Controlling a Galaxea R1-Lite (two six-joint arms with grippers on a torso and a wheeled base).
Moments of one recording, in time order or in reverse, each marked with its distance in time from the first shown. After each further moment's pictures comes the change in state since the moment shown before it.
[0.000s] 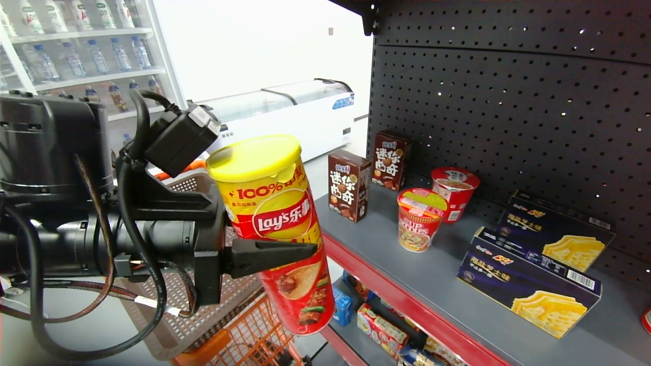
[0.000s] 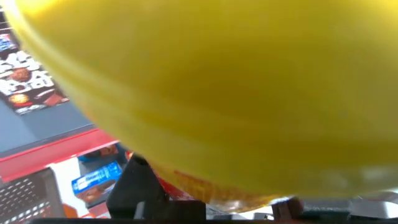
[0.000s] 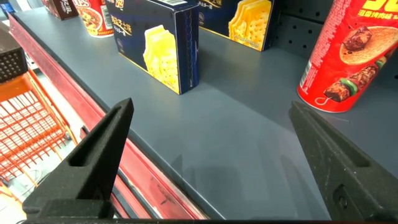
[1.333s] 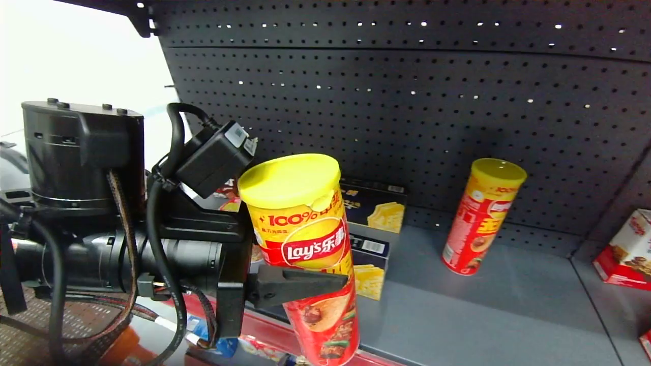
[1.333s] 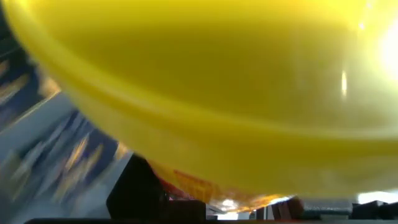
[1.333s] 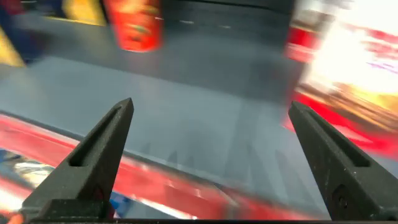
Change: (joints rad) left arm -0.114 0.027 -0.006 0.006 -0.019 0.000; right arm 0.000 0.000 0.000 0.000 0.000 0.001
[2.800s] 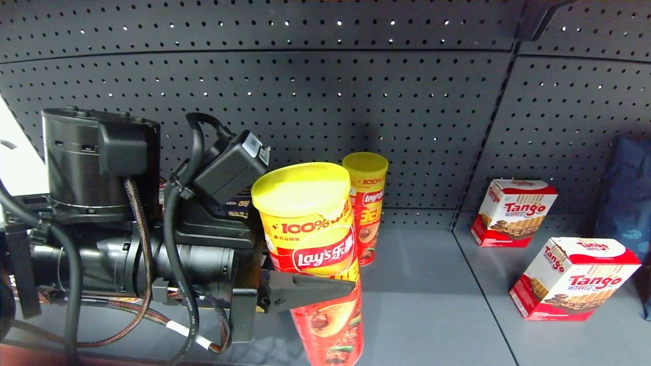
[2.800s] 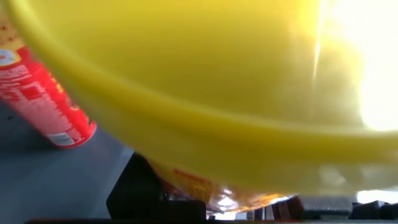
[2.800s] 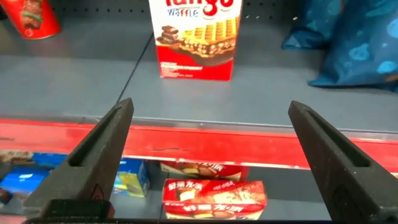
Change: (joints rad) left arm -0.019 0.021 0.005 -0.008 0.020 -0.001; right arm 0.013 0.020 -0.002 0.003 0.015 -0.006
